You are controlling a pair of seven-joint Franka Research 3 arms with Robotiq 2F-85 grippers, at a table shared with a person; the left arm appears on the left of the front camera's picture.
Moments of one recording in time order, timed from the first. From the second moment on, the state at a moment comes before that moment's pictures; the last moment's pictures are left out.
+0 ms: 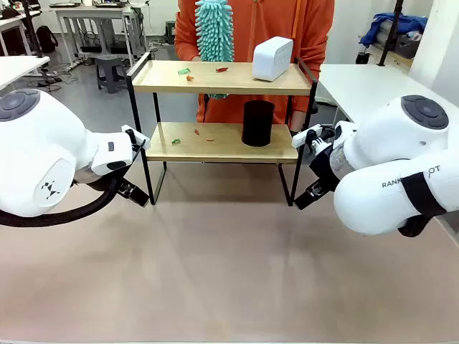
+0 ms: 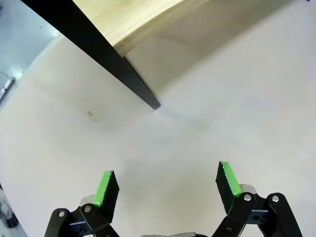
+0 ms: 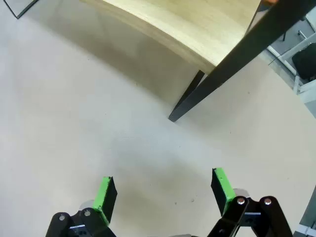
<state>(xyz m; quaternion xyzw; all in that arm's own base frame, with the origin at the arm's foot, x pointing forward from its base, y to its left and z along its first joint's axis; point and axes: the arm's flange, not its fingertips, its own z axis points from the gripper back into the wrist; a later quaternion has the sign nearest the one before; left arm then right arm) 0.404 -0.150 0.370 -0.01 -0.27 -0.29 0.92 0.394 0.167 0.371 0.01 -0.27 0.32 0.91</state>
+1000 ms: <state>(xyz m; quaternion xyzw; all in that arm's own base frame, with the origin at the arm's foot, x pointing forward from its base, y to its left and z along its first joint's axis) 0.404 -0.149 0.378 -0.03 -0.27 -0.28 0.92 0.392 0.165 0.374 0.03 -0.26 0.30 0.92</state>
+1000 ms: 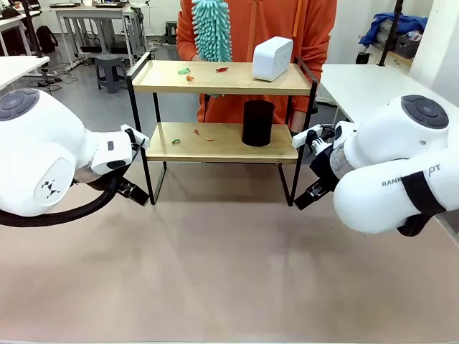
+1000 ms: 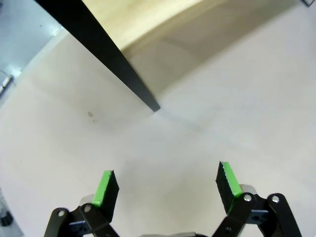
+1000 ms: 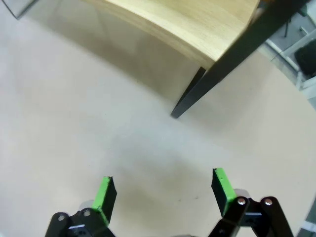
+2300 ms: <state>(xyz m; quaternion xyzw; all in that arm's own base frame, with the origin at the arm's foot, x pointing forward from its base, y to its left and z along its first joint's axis) 0.346 0.172 0.414 -0.50 -0.36 0.07 0.78 0.271 -0.218 0.393 0.58 -0.27 -0.14 0.75</state>
